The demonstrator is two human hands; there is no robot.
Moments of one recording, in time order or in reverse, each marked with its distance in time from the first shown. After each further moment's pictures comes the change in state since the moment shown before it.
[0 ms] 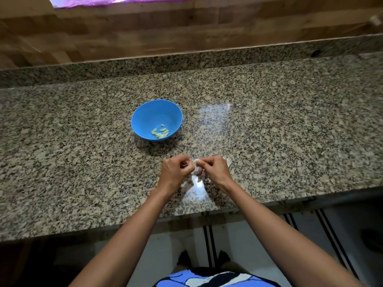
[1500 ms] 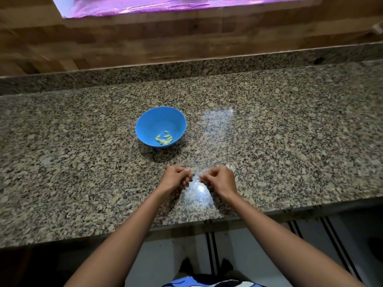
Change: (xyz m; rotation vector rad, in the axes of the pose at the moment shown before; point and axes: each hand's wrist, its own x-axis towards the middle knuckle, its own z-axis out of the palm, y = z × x) left_hand 0.014 -0.014 -0.005 -0.427 -0.252 -0.446; right_hand -0.001 0.011 0.004 -0.137 0.100 0.052
